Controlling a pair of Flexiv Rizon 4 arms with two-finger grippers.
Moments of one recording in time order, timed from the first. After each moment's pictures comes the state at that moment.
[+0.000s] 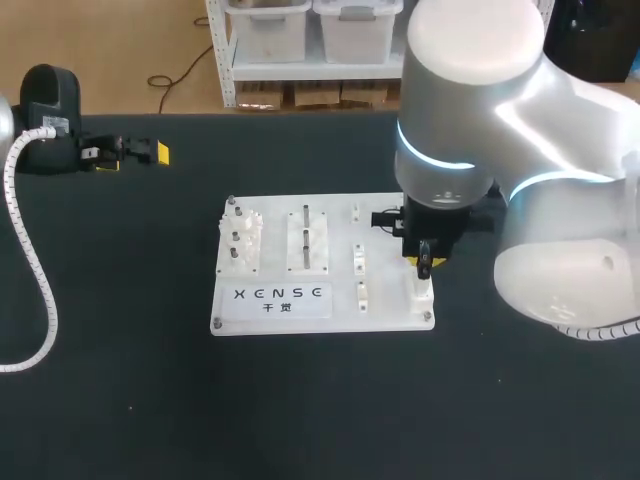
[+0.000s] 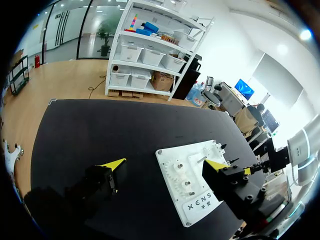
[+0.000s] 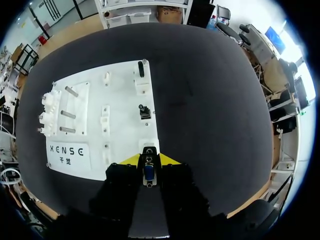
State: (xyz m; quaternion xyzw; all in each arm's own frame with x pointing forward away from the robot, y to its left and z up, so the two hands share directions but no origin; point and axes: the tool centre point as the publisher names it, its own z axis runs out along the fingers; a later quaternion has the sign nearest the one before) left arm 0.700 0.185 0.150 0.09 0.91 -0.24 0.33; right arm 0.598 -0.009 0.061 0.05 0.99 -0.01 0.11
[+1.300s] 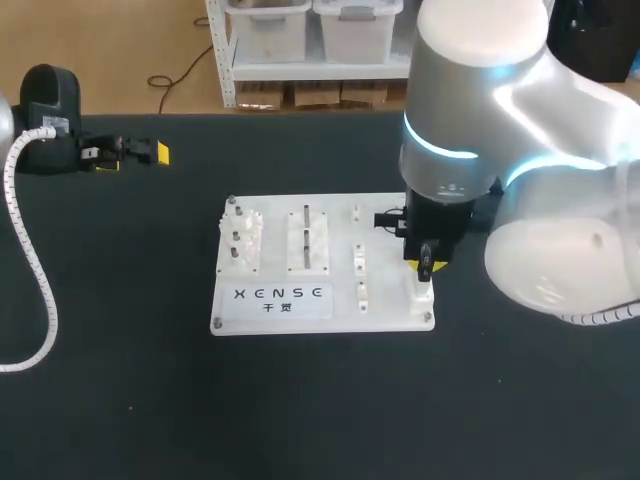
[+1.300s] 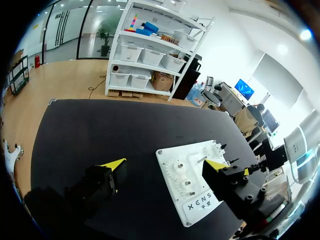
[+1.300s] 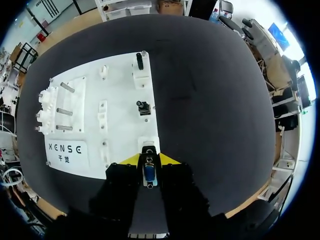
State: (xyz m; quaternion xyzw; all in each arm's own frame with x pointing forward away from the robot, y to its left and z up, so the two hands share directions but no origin) left arm 0.700 0.185 0.150 0.09 0.91 -0.24 0.33; right arm 0.596 -0.011 0.051 0.05 1.00 0.00 0.07
